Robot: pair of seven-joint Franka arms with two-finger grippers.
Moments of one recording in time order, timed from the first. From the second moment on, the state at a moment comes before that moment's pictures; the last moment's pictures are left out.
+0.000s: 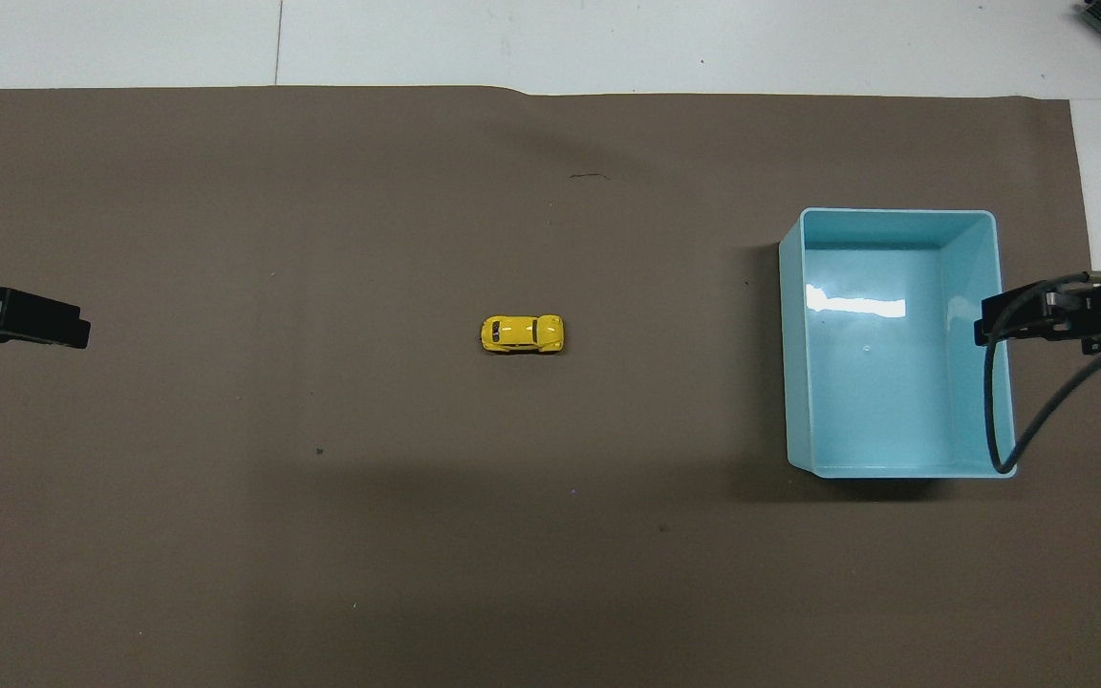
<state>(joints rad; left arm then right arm) -0.02 -0.05 -0.05 -1.58 -0.03 1.53 0.07 -0.10 -0.02 0.08 -1.62 0.01 1.56 0.08</state>
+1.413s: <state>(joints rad) -0.02 -0.05 -0.05 -1.58 -0.03 1.53 -0.37 -0.10 -0.02 0.08 -1.62 0.01 1.56 0.08</state>
